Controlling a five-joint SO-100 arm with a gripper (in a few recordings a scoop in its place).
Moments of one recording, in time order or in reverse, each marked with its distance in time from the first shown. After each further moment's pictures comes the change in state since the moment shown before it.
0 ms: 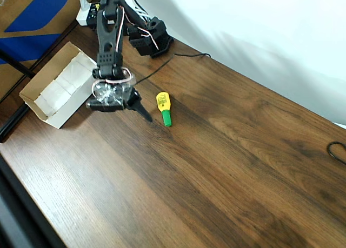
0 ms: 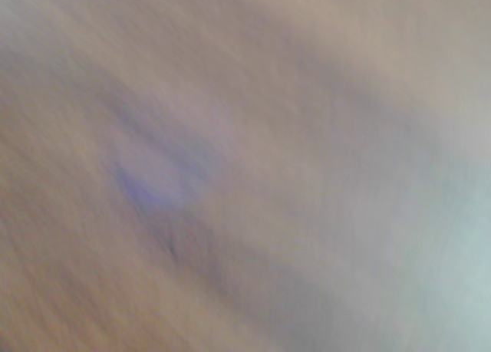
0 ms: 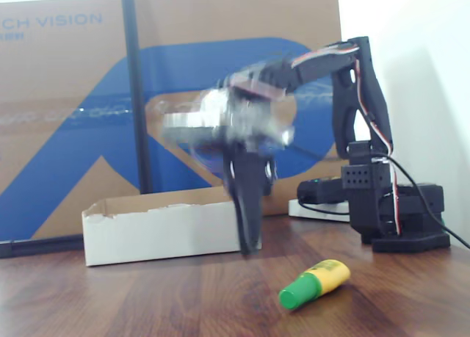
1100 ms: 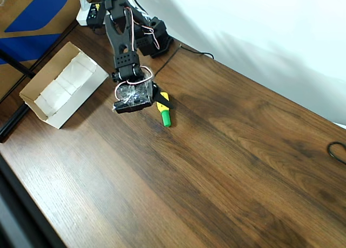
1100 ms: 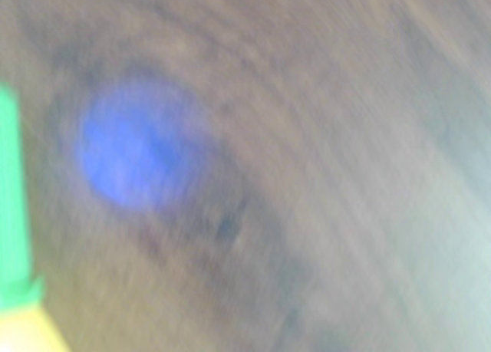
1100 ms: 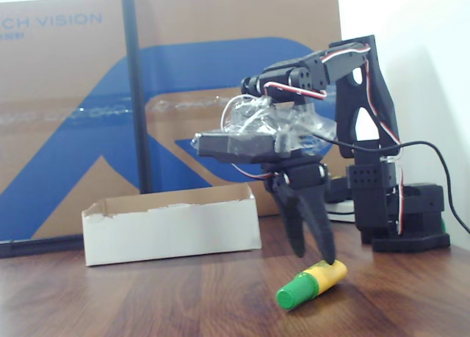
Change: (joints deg) arm -11.9 -2.5 -5.1 15.0 2.8
